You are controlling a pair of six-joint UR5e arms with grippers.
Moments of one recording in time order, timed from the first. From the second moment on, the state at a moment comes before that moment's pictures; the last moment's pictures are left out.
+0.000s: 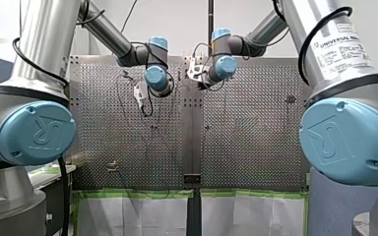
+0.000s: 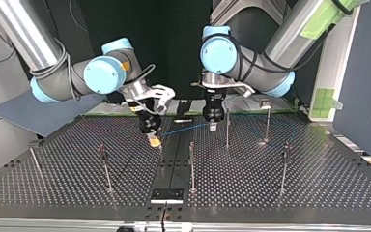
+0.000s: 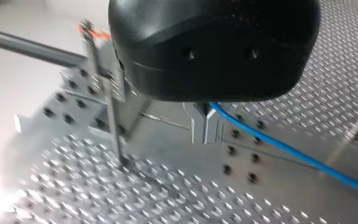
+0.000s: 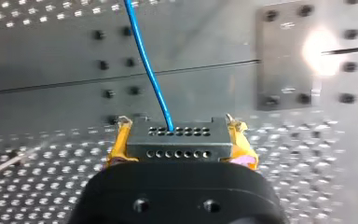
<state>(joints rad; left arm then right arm) -0.43 -1.77 -1.73 -2.82 -1.98 -1.90 2.22 -1.15 1.32 -0.09 1.52 1.73</state>
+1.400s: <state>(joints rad) -0.42 -1.71 -1.67 -2.77 -1.90 -1.88 2.18 -1.22 1.30 -0.07 1.41 1.75</state>
